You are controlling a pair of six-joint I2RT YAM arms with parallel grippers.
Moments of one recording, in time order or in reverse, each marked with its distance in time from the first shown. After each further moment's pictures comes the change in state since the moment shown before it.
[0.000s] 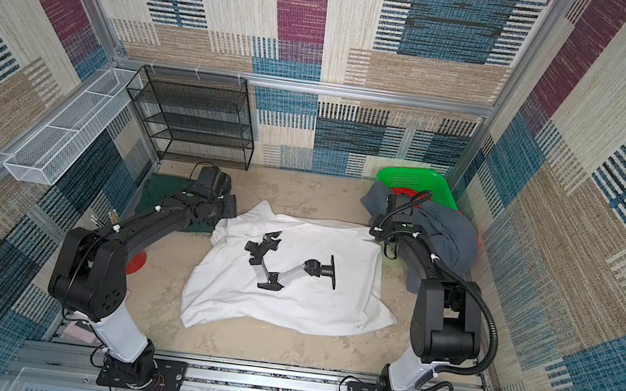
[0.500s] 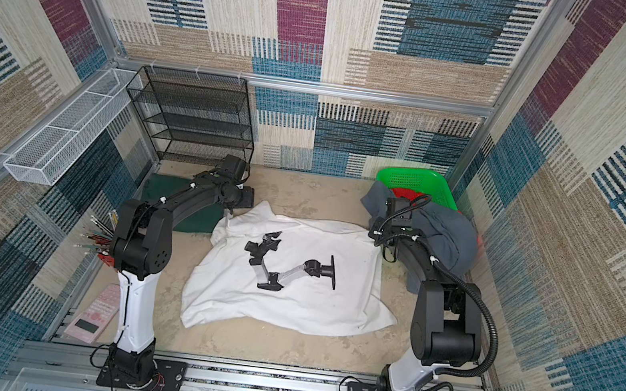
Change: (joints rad) left arm -0.002 0.406 0.409 -0.127 0.116 0.077; right arm -0.002 -0.013 -0.039 0.037 -0.020 0.014
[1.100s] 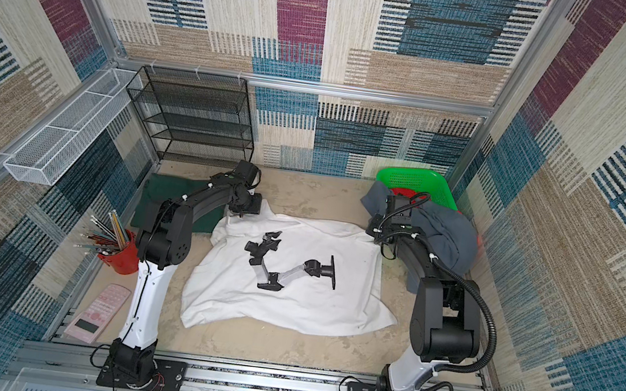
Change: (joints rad) left arm -0.013 0.216 0.210 -0.092 0.041 0.066; right arm 0.000 0.029 0.035 0.016 -0.078 0.003
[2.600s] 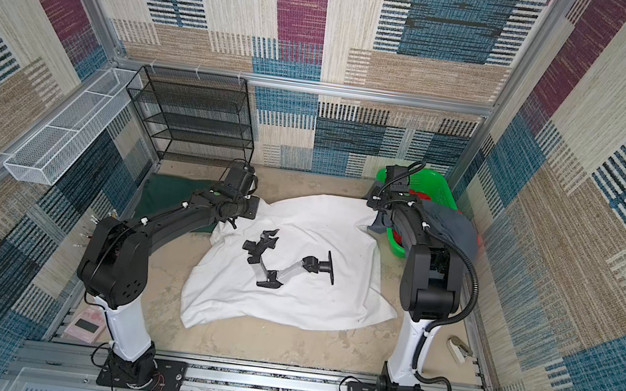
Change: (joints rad) left arm -0.141 -0.536 -0.555 0.268 -0.221 0.059; right arm -0.010 0.288 0.432 -0.111 0.027 -0.090
